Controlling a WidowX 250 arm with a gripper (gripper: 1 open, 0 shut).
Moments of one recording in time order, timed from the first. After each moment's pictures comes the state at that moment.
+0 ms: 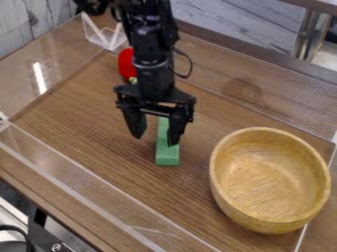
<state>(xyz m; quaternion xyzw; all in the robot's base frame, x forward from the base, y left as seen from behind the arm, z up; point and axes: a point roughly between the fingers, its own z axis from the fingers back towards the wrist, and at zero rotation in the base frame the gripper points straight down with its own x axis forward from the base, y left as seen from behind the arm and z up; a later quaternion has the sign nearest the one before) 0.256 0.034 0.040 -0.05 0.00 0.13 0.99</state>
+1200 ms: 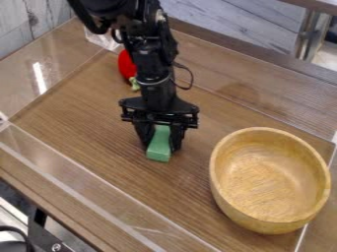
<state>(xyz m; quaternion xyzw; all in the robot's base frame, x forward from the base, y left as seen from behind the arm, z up) 0.265 0.031 0.020 -0.06 -0.02 0.16 0.99</state>
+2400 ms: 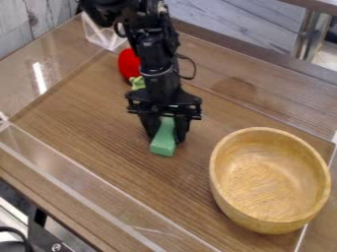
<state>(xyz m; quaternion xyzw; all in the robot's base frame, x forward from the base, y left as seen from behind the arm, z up) 0.280 0.035 0.020 -0.08 -0.03 0.14 0.99</state>
